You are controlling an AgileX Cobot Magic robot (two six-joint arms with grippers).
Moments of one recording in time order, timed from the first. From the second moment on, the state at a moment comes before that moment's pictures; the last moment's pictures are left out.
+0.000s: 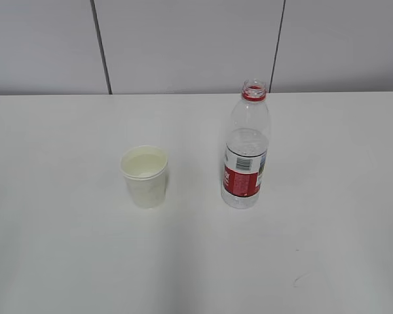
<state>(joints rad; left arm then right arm) -0.02 0.00 -0.52 -0.03 1.11 0.05 0.02 -0.02 -0.49 0.04 1.16 -0.01</state>
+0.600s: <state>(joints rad) -0.02 0.00 -0.52 -0.03 1.11 0.05 0.02 -0.02 -0.49 0.04 1.16 -0.01</state>
